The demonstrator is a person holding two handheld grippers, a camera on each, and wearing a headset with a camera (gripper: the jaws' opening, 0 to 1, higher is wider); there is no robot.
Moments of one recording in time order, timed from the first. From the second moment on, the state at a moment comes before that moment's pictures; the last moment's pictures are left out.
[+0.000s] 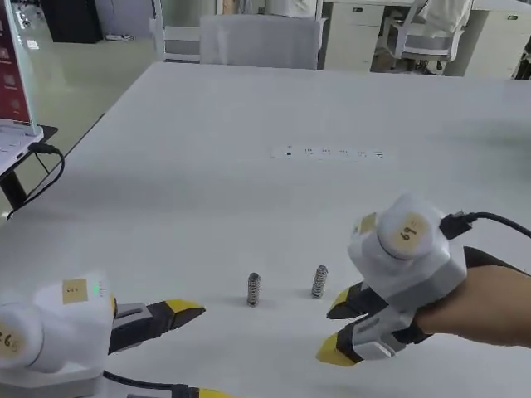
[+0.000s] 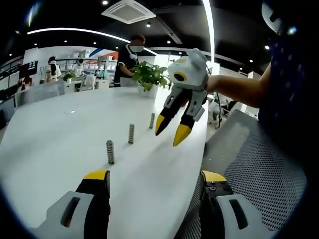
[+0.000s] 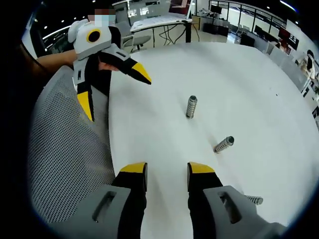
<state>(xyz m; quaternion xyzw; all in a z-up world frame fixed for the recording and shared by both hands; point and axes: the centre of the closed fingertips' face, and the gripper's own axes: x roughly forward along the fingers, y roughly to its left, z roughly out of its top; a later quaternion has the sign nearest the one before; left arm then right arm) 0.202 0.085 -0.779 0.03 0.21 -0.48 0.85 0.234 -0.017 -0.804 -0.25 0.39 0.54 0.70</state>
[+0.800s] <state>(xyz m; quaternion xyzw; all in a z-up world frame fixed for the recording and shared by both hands) 0.211 0.075 -0.772 0.02 0.21 -0.48 0.85 0.244 -0.082 -0.772 -0.14 0.32 0.45 0.82</state>
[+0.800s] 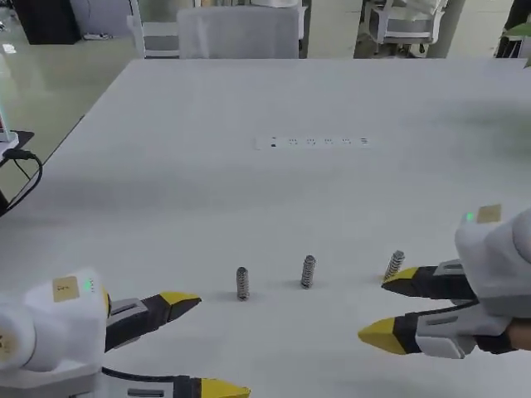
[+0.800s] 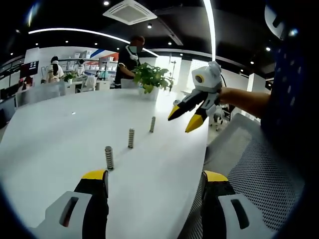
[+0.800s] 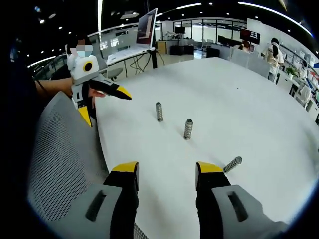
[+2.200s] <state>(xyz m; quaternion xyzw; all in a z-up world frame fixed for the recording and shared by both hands) 0.215 0.080 -0.781 0.01 0.22 -0.45 0.87 0.244 -0.142 -0.786 -0.08 0.27 0.40 0.87</state>
